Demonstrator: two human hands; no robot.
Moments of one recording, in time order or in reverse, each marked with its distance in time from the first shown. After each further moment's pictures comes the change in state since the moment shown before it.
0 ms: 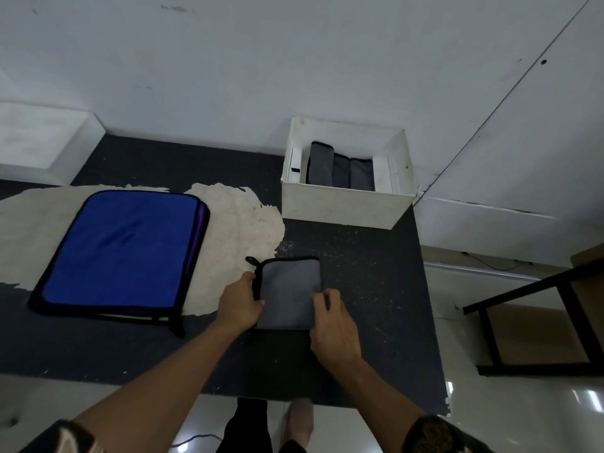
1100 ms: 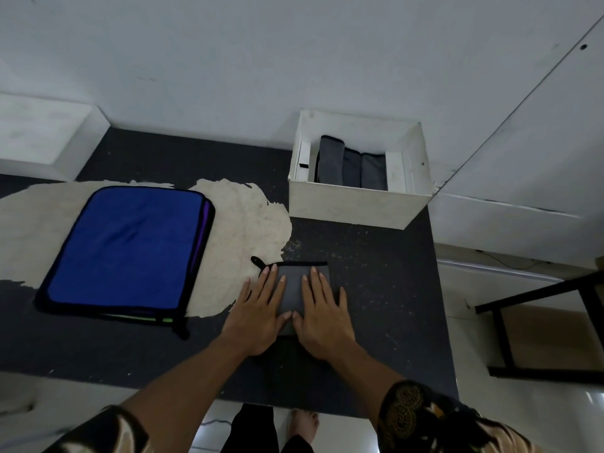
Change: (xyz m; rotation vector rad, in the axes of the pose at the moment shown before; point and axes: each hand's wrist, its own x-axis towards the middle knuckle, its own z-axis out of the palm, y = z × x) left_hand -0.001 -0.021 0.031 0.761 -0.080 0.445; right_hand 0.040 -0.007 0.018 -0.145 -0.199 -0.122
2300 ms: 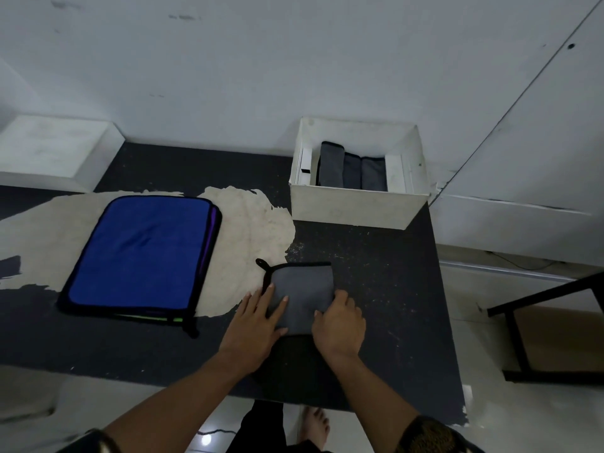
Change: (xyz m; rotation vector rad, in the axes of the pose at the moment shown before) left_hand -0.034 0.002 -0.003 0.143 -0.013 0.008; right_hand -0.022 -0.015 -0.014 0.290 0.198 0.533
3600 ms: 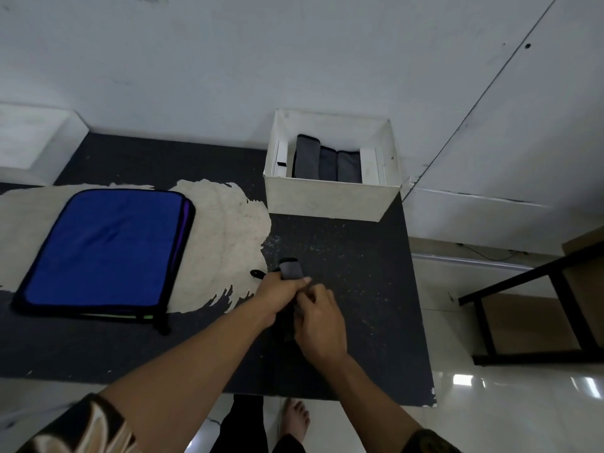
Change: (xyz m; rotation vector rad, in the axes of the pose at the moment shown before) left_hand 0.075 0.065 -0.066 -1.687 -0.240 -0.634; right_hand -0.013 0.029 -0.013 0.084 0.133 -0.507
